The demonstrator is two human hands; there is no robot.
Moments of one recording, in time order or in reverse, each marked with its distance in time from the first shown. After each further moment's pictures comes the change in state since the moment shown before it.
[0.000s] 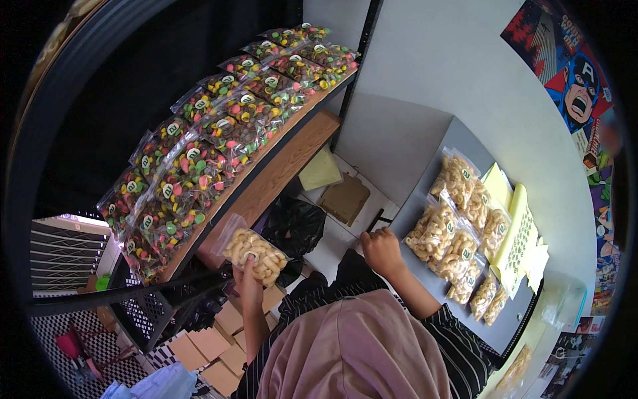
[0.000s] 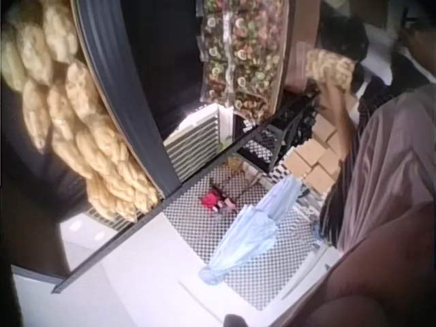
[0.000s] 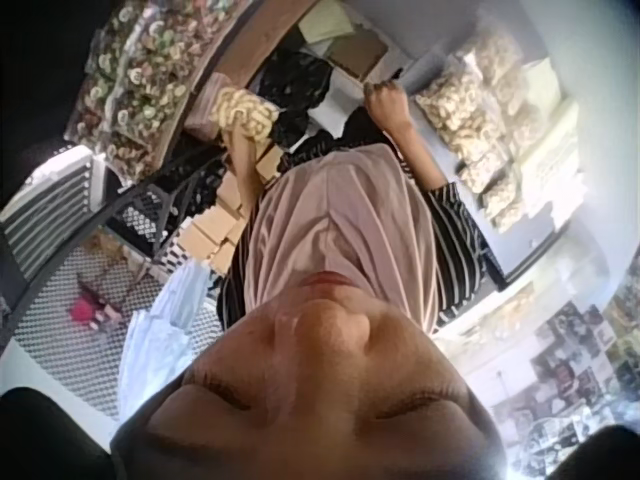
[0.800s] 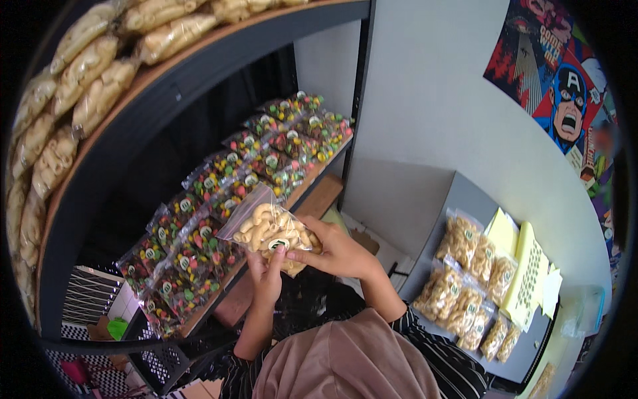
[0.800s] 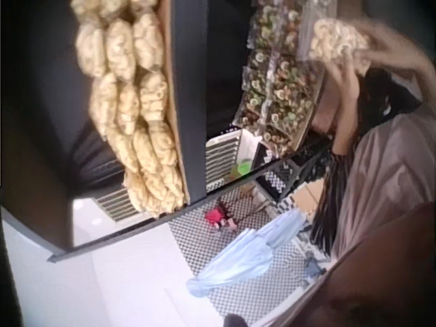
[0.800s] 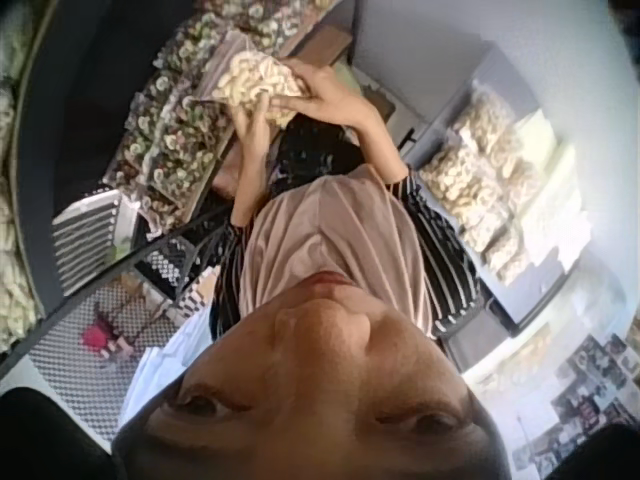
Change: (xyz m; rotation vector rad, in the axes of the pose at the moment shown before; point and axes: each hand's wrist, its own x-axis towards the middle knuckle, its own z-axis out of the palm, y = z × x) left_hand 0.079 0.069 0.163 0.258 -0.540 0.470; right_hand 0.169 -0.036 -0.145 1.135 0.133 -0.290
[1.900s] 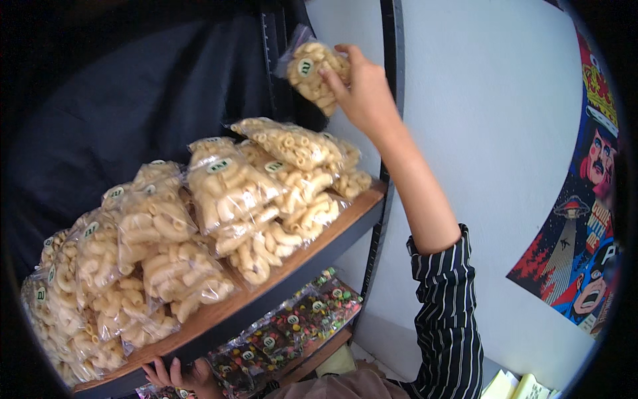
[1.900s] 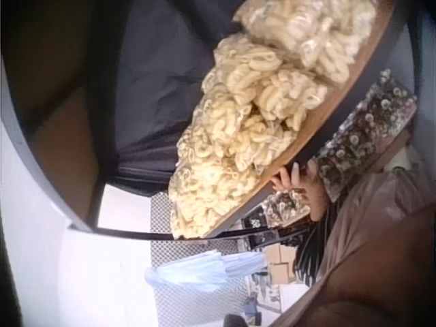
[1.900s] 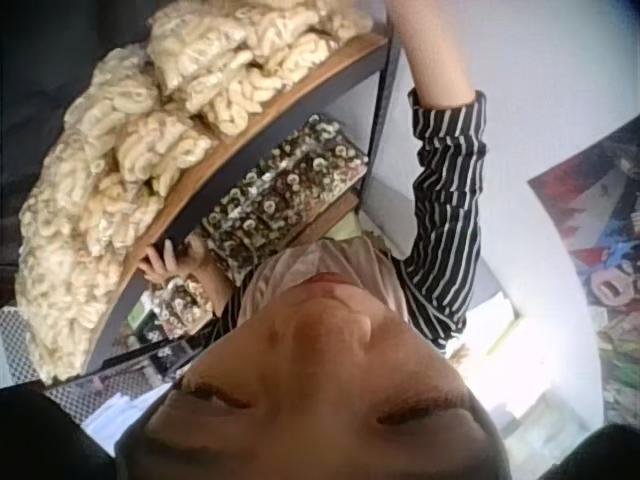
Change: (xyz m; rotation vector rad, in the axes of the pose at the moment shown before) left_hand 0.190 0.106 0.001 1.788 1.066 1.260; right_hand 0.392 -0.150 -0.354 -0.622 0.781 -0.817
